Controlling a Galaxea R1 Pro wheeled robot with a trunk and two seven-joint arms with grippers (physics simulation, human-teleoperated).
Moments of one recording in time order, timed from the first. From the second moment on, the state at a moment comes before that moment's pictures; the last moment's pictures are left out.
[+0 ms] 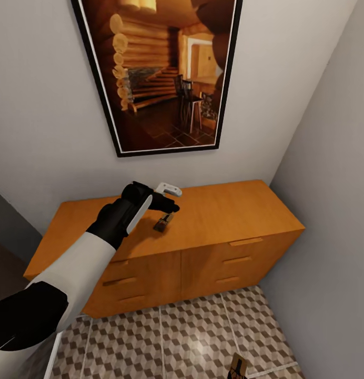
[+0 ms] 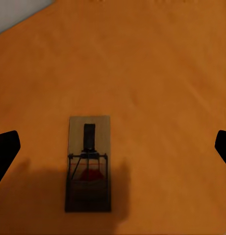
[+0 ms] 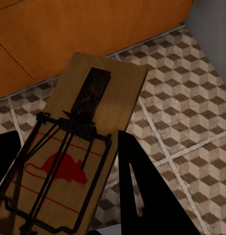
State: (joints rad) left arm -1.18 -0.07 -0.45 -0.92 0.16 0.97 -0.14; right arm -0.30 0.10 0.22 -0.02 -0.41 -0.79 -0.06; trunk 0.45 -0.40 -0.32
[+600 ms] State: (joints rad) left arm -1.18 -0.07 -0.46 -0.82 0.15 0.96 -0.14; right arm -0.30 0.10 0.22 -0.02 -0.41 -0.79 -0.06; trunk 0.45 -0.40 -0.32
